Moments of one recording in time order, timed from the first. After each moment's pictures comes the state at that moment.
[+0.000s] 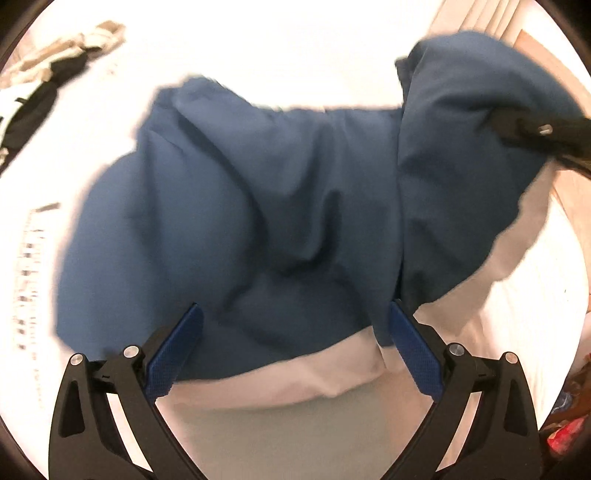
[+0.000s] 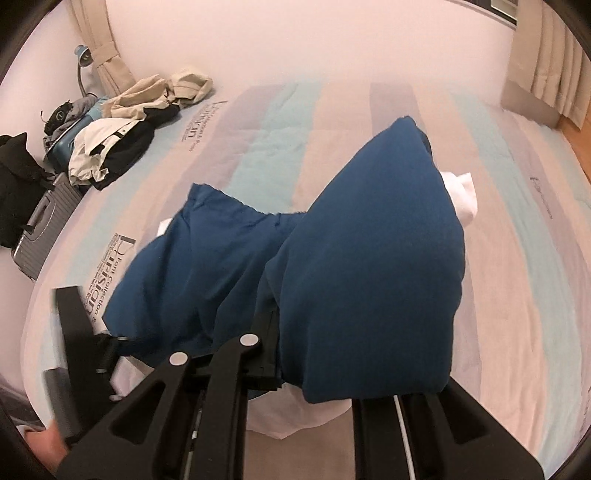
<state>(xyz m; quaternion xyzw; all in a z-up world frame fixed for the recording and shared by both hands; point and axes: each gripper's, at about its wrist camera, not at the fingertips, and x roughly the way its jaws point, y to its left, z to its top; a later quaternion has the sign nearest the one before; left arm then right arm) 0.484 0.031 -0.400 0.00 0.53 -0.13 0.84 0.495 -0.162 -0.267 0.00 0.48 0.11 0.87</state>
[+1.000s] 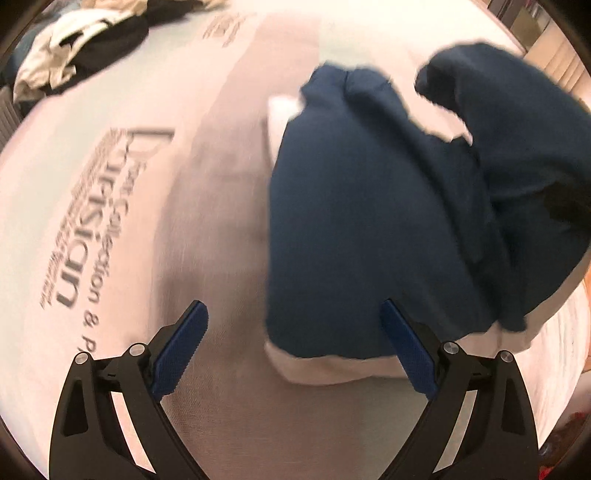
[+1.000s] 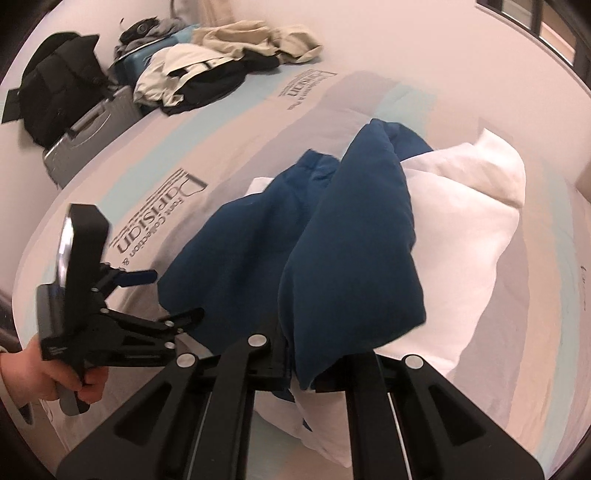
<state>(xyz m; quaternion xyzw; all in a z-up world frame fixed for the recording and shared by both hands) 0.466 0.165 -0.436 -0.08 0.55 -0.05 0.83 0.485 -0.026 -0.288 -0.13 0.48 0.24 0.83</state>
